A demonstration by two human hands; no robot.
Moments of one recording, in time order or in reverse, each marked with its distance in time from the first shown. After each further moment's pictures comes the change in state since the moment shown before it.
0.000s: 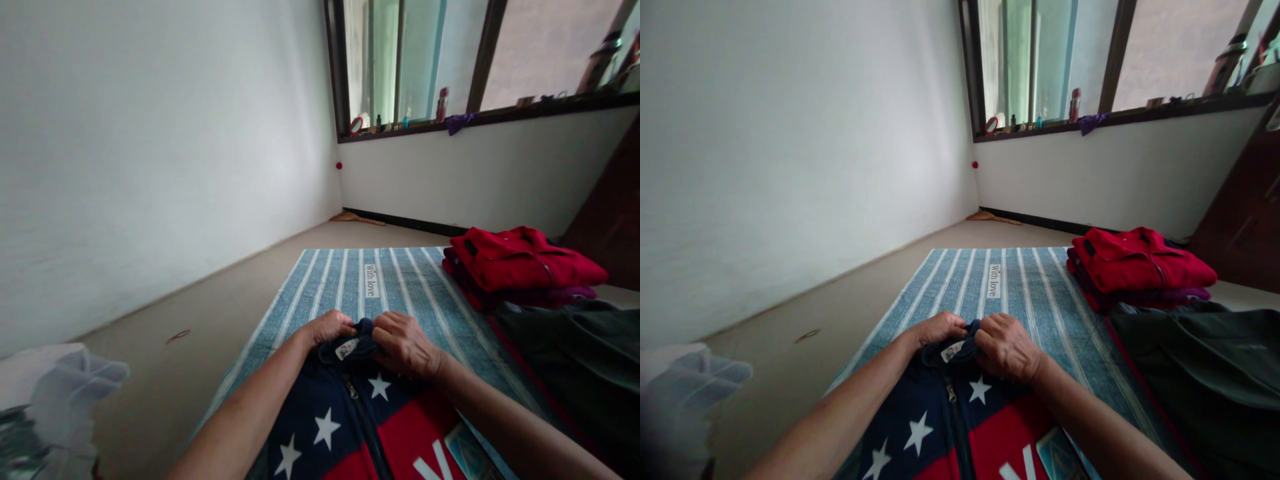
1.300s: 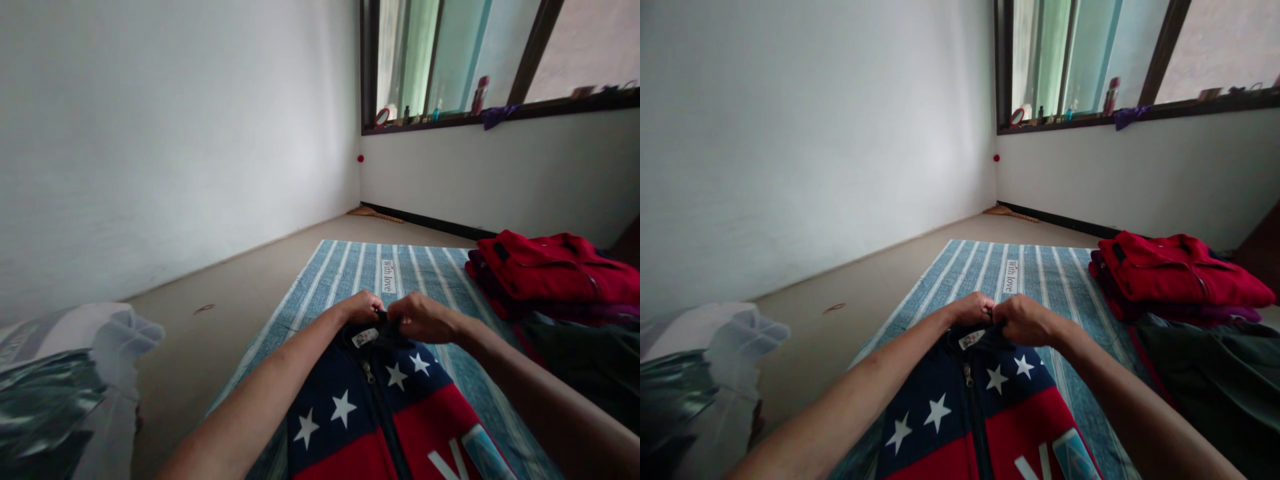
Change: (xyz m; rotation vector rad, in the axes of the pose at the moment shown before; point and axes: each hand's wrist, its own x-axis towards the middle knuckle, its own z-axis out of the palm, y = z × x) left_hand 0.023 0.020 0.011 0.376 0.044 0.212; right_hand 0.038 0.018 -0.037 0.424 -0.558 0.374
